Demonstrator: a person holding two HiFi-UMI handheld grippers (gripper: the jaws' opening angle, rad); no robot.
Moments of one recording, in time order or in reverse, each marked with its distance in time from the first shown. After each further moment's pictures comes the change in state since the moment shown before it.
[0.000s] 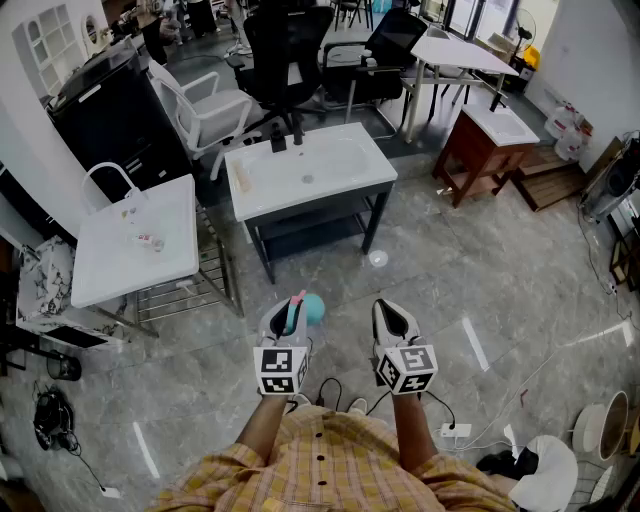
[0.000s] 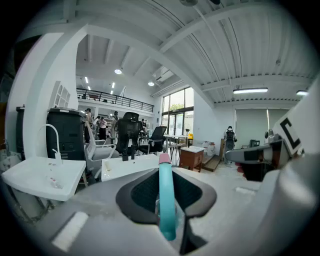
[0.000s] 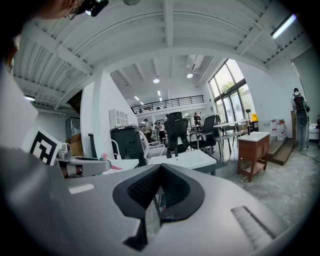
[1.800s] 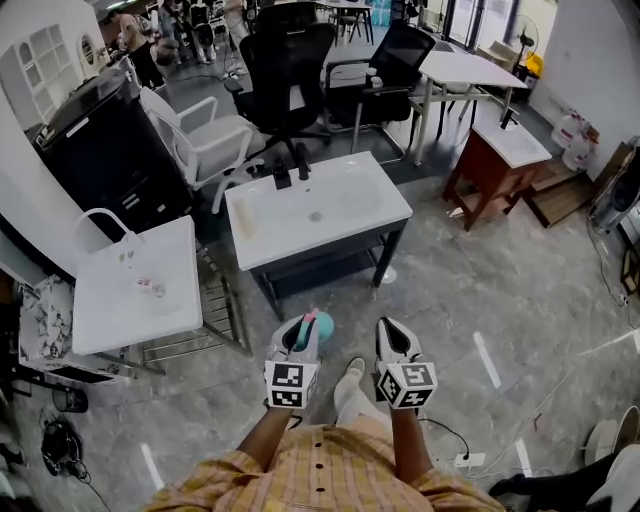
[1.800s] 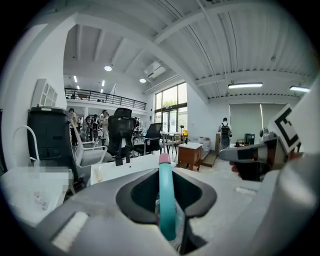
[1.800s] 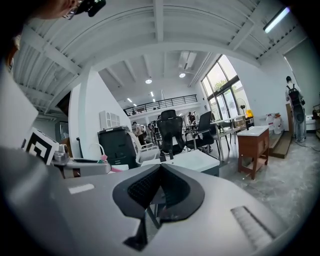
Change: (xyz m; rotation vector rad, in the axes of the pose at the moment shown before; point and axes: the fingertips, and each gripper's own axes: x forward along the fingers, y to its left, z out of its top) left arm 0.133 0.057 0.012 0.071 0.023 -0.070; right arm 0.139 -0.043 0.003 0.065 -0.019 -0.048
